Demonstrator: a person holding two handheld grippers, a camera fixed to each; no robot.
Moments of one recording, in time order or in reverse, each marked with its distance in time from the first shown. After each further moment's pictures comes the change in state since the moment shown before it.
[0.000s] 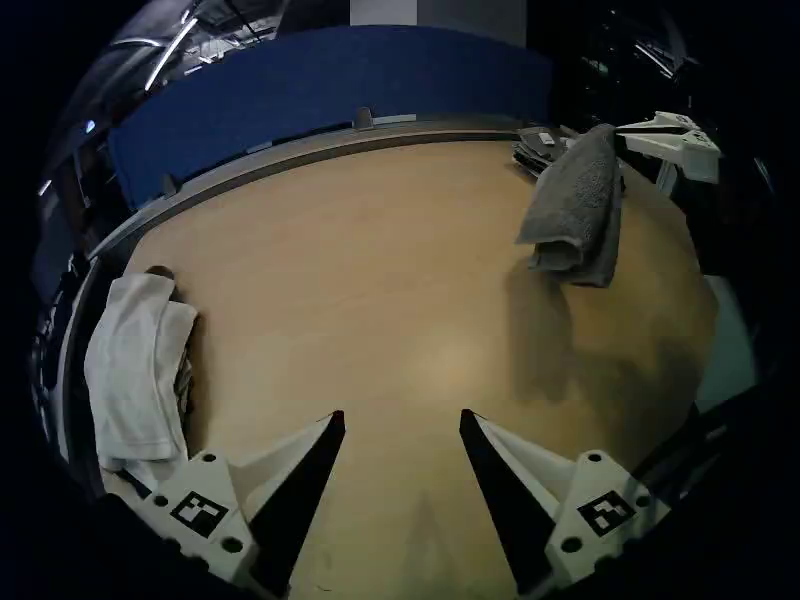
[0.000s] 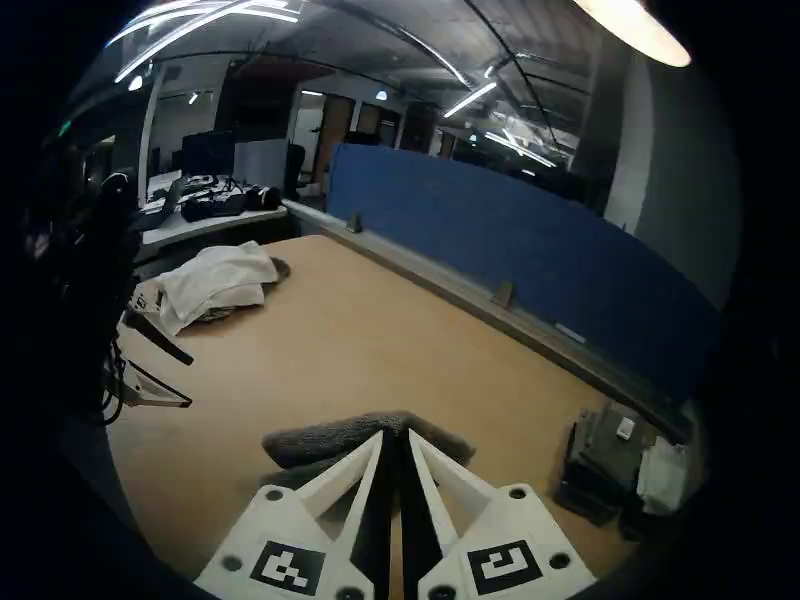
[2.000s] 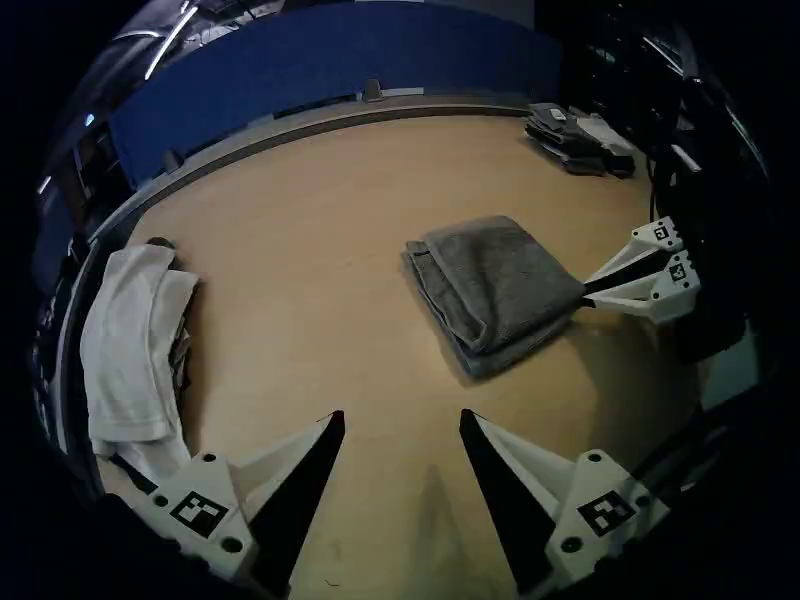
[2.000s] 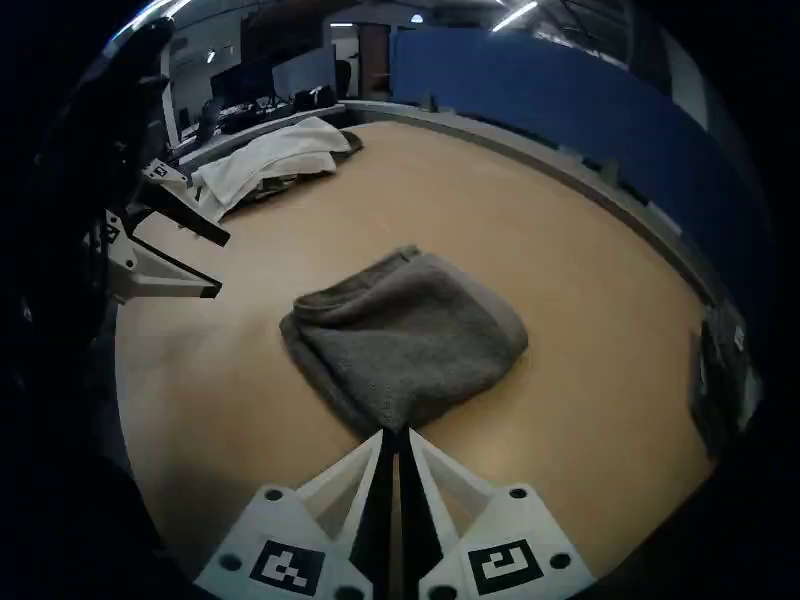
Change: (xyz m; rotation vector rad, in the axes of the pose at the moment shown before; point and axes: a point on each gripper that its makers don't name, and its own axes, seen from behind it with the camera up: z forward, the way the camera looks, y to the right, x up) left arm -0.037 -0.019 0.012 0.012 -0.072 -0.006; right arm -0.144 -0.132 0.078 0.245 -0.292 0.035
